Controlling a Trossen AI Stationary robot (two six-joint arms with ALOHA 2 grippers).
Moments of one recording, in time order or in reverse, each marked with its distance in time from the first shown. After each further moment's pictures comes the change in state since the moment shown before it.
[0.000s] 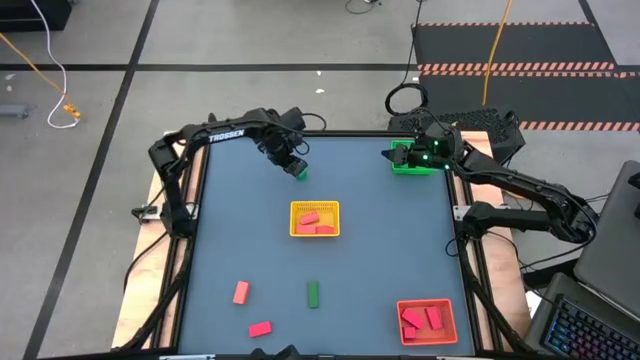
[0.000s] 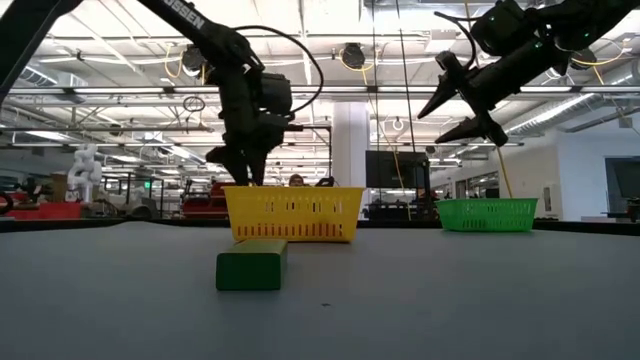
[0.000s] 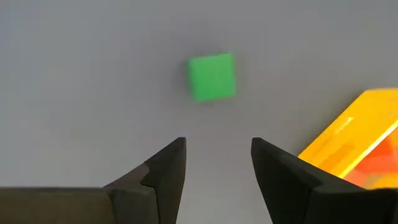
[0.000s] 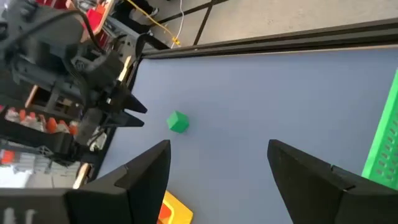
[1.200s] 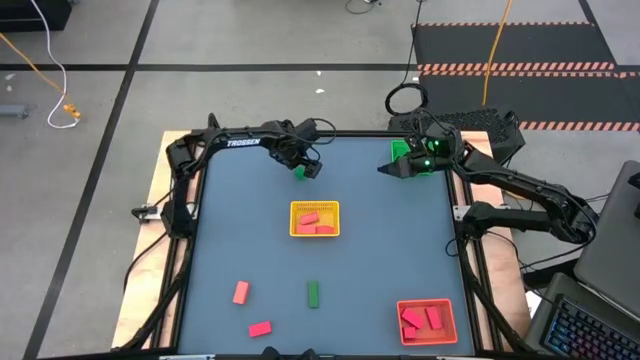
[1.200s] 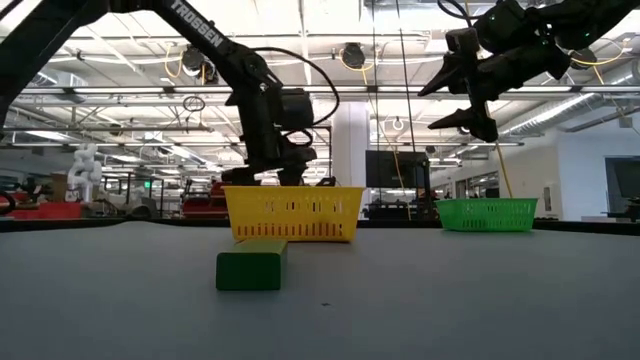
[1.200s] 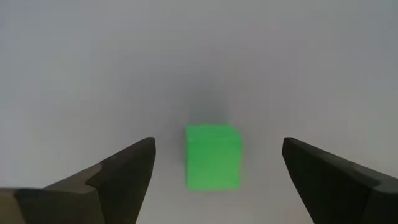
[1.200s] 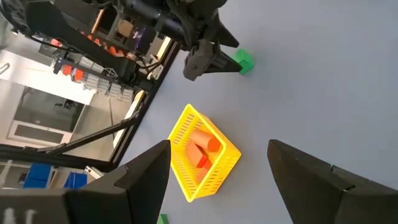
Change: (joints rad) left arm -0.069 0.132 0.008 0.206 -0.156 -0.230; right arm 0.000 -0.003 0.000 0.000 -0.368 -0.092
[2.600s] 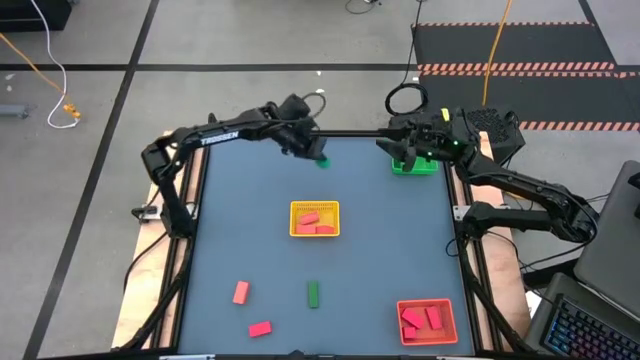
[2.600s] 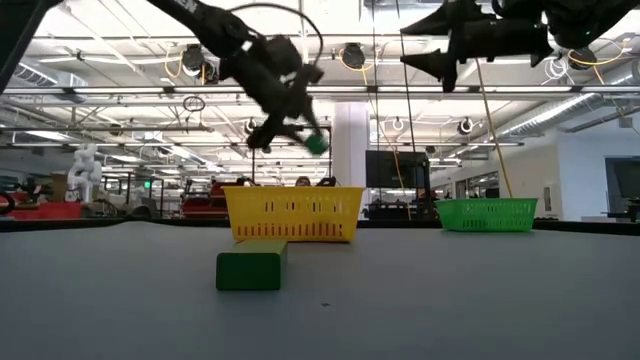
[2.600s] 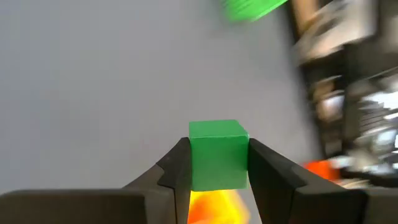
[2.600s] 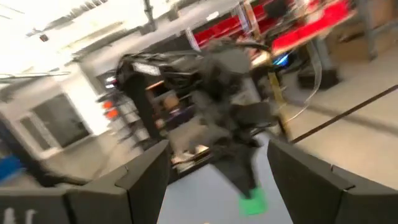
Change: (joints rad) left arm 0.035 -0.200 0.001 0.217 0.429 -0.200; right arm 0.031 0.000 0.000 0.583 0.118 -0.249
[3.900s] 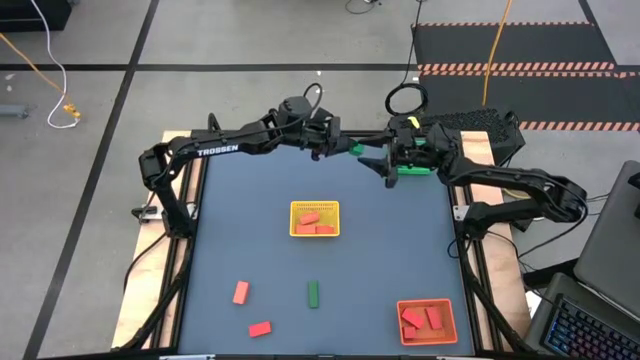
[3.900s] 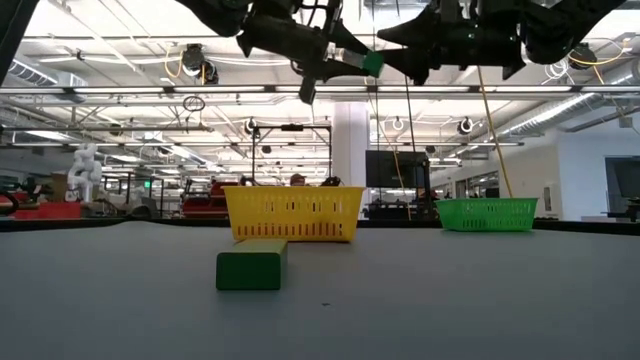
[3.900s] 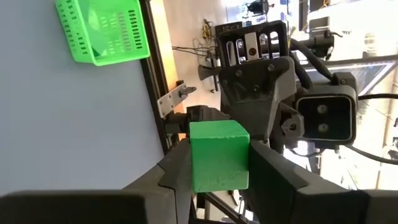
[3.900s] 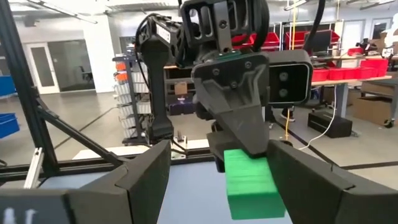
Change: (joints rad) left arm -0.159 -0.045 0.000 0.564 -0.081 -0.602; right arm 0.145 0.199 0.000 0.225 -0.005 -0.348
